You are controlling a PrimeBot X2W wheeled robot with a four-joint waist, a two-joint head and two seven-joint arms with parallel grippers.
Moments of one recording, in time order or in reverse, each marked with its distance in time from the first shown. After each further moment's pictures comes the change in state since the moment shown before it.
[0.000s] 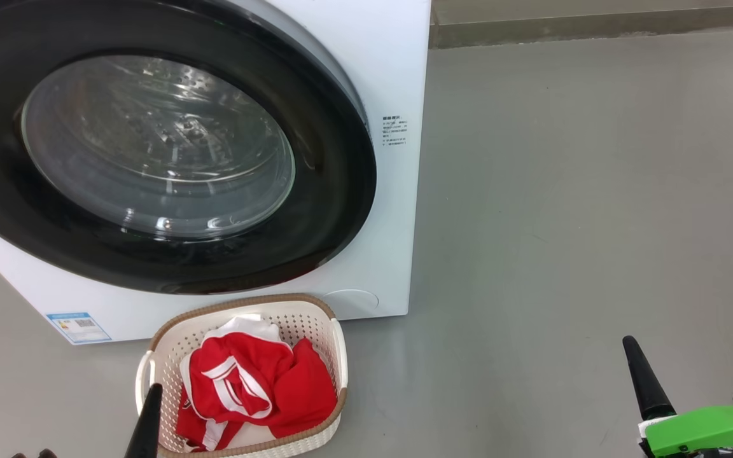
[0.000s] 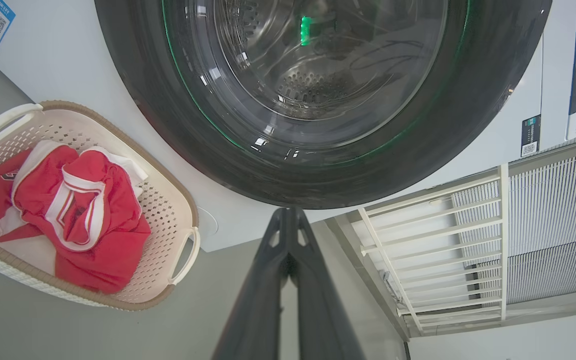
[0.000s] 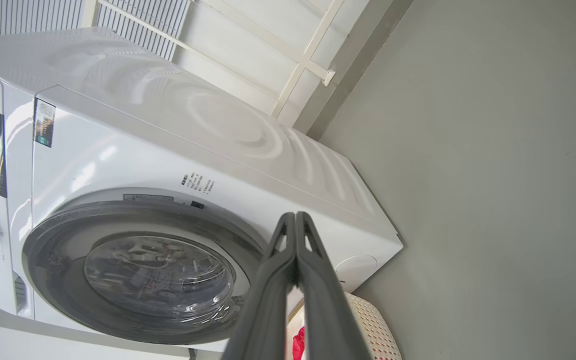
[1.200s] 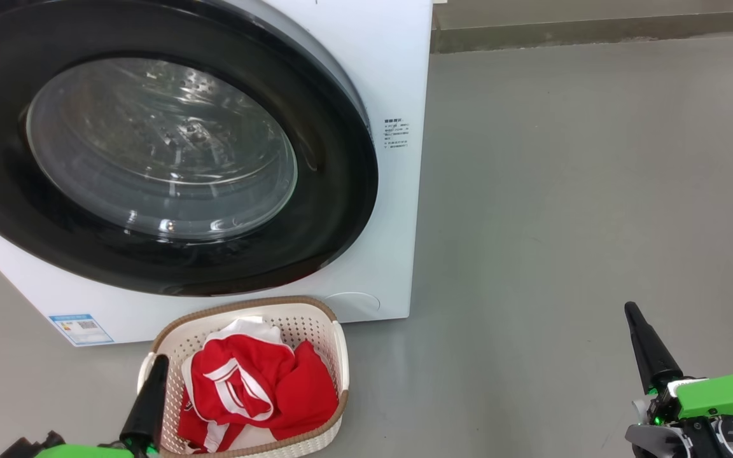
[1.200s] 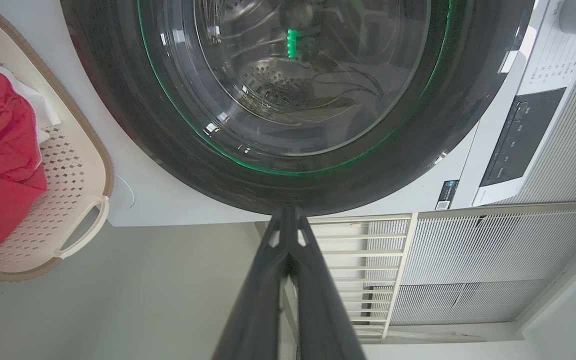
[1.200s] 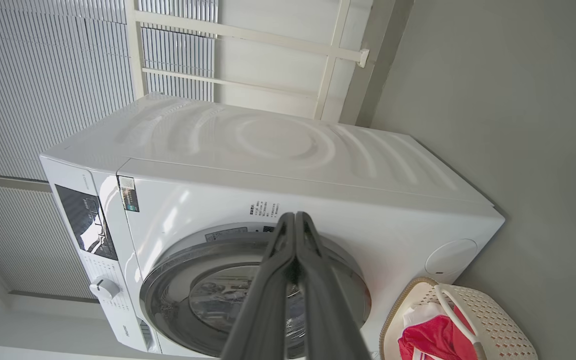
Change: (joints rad) left arm -0.068 -0.022 0.019 0.015 -0.348 0.000 0.099; right arm -0.081 -0.005 -0.025 0.005 0.365 -0.001 0.101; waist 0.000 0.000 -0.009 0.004
